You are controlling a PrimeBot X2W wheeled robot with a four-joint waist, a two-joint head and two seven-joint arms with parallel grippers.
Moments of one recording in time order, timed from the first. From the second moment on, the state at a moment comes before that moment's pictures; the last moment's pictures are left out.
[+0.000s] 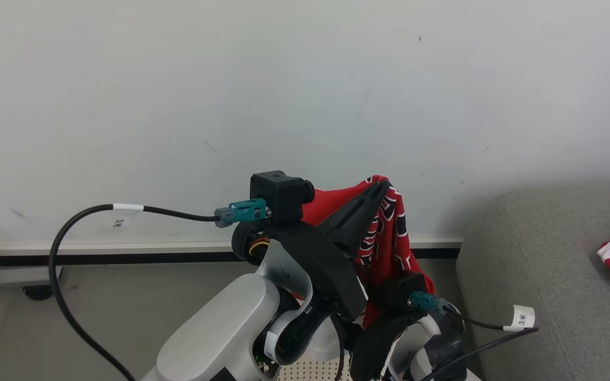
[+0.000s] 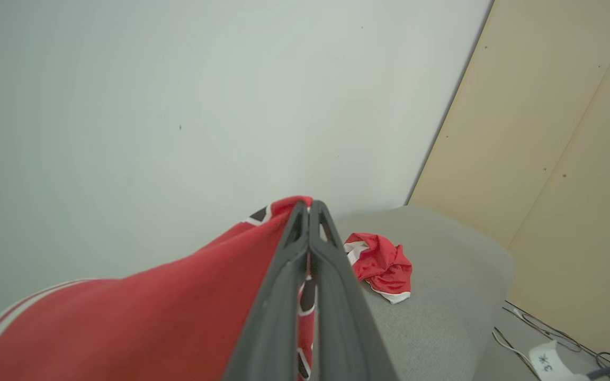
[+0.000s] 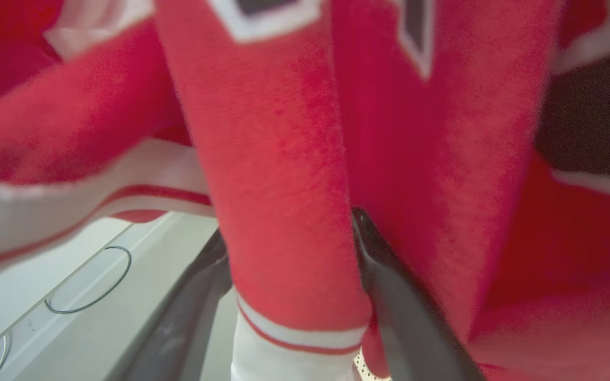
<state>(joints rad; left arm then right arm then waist) -0.73 0.07 -0.78 0.04 -0.85 0.17 0.12 -0.45 -0.05 0.66 0.62 0.38 0.13 -0.10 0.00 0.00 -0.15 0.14</state>
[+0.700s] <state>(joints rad) -0.68 0.15 -0.78 0.18 -0.79 0.18 0.00 -0.47 -0.05 0.69 0.66 0.42 0.13 -0.15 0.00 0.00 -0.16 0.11</state>
